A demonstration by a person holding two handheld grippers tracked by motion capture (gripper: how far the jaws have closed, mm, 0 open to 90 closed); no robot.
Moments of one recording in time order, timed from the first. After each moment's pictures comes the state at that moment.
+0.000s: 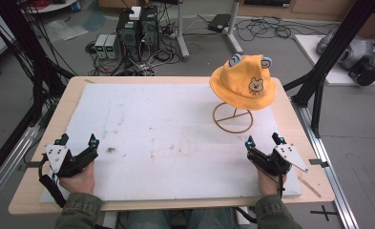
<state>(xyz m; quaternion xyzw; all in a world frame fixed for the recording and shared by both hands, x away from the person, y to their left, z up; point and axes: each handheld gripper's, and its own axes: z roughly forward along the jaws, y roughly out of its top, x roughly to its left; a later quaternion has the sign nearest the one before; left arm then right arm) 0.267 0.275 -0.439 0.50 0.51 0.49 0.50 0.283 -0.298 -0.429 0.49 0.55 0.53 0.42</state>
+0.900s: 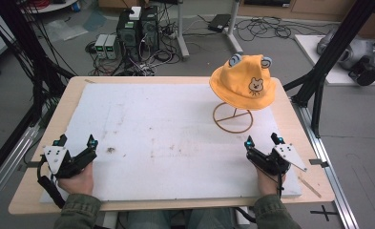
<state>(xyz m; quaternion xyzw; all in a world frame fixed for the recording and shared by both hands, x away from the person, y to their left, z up) 0.264 0.277 -0.439 0.50 0.52 0.49 0.50 0.286 -0.298 -0.433 0.49 0.56 0.53 0.42</state>
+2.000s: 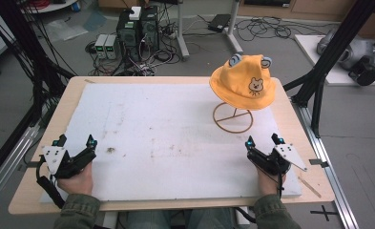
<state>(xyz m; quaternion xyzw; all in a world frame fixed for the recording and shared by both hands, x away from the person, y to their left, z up) 0.264 0.278 -0.439 0.50 0.52 0.49 0.50 0.287 -0.300 -0.436 0.50 0.55 0.52 0.41</state>
